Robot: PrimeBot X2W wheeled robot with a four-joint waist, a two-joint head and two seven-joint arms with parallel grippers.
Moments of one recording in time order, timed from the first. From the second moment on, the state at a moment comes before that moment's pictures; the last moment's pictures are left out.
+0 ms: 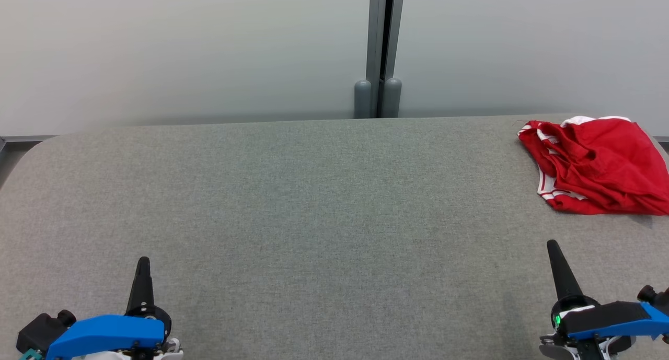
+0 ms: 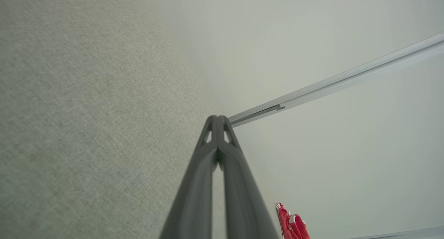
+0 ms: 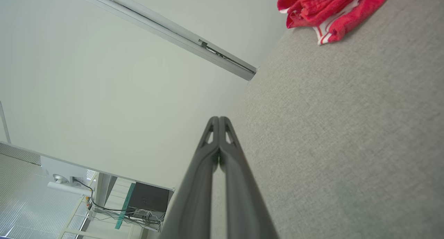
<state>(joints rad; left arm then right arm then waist) -0.02 0.08 0.06 0.24 -1.13 -0.06 -0.01 -0.05 -0.05 -0.09 0.23 1.12 0.13 0.02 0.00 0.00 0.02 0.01</state>
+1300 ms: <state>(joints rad) -0.08 0.06 0.10 0.24 -1.47 -0.11 0.08 -0.09 -0.05 -0.11 0.24 1.46 0.13 0.09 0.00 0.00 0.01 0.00</state>
